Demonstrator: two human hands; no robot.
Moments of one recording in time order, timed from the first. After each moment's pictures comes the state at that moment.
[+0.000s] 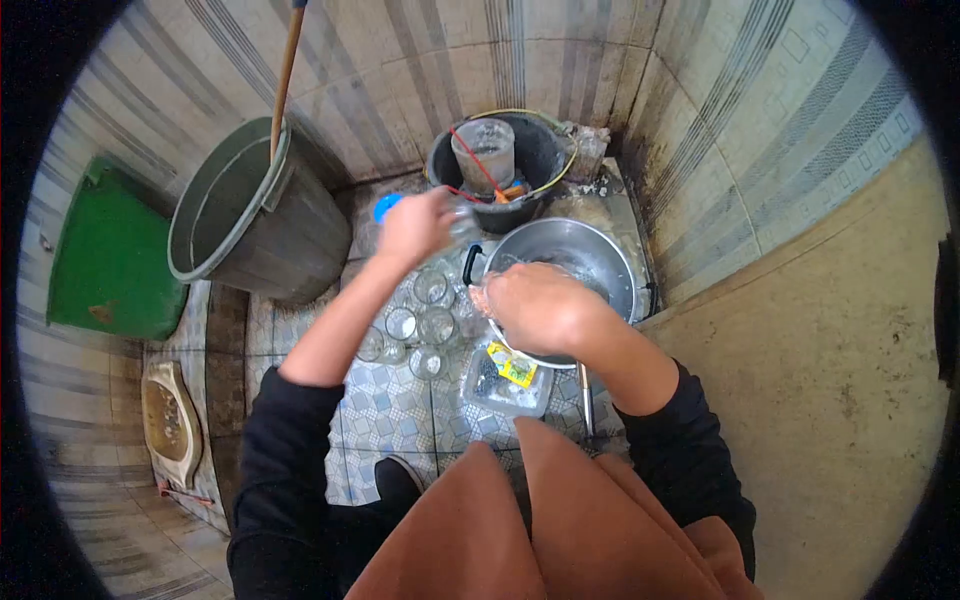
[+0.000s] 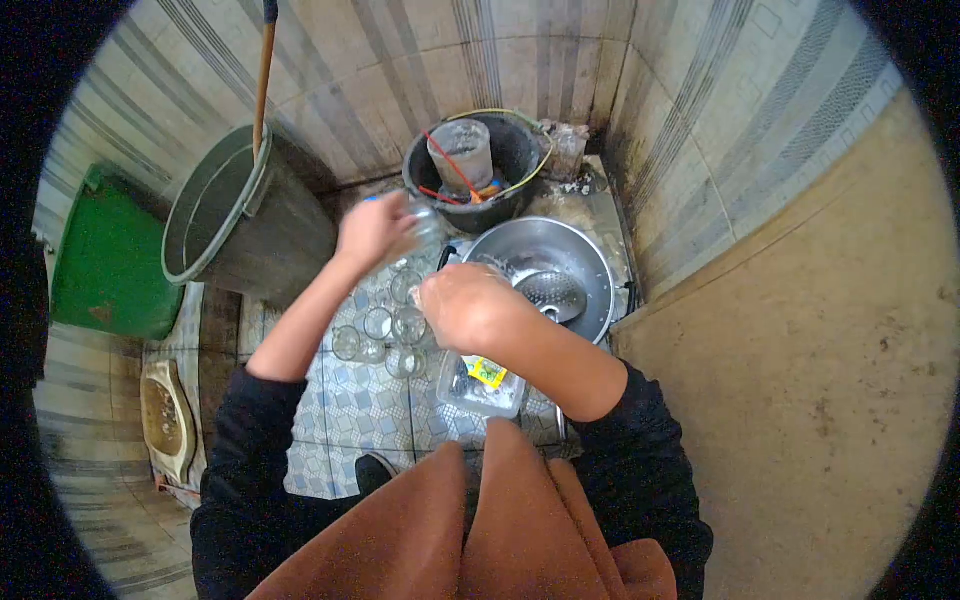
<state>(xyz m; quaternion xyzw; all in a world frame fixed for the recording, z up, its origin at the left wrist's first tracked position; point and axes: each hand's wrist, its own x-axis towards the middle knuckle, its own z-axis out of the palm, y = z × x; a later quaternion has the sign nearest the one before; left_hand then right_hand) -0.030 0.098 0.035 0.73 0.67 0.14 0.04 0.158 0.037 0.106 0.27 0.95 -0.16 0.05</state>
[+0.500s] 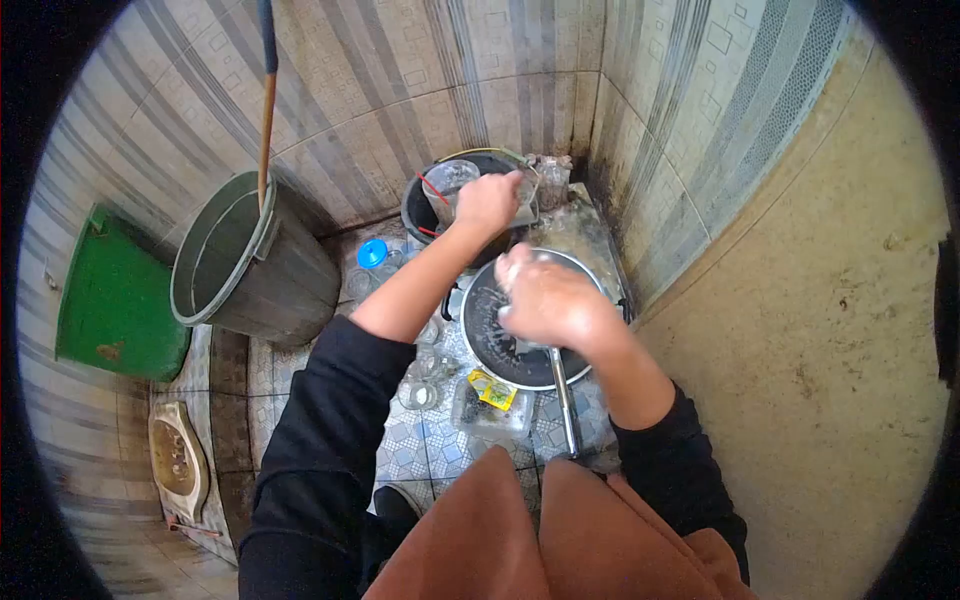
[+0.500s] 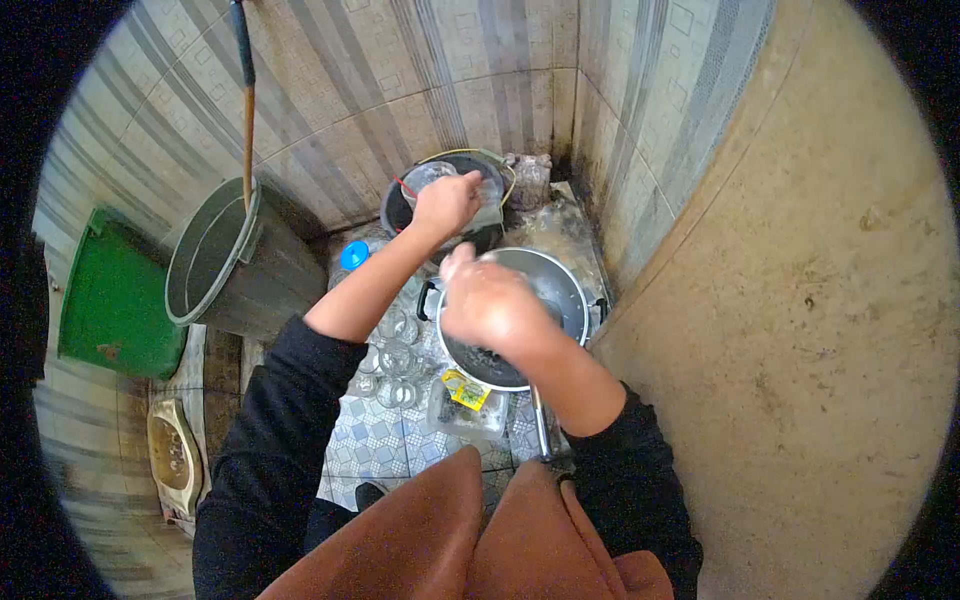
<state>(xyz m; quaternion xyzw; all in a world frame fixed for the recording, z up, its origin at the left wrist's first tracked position) 0.092 0.180 0.044 0.81 0.55 0.19 -0.05 0.210 0.045 0.118 0.51 0.83 -0.22 -0.03</state>
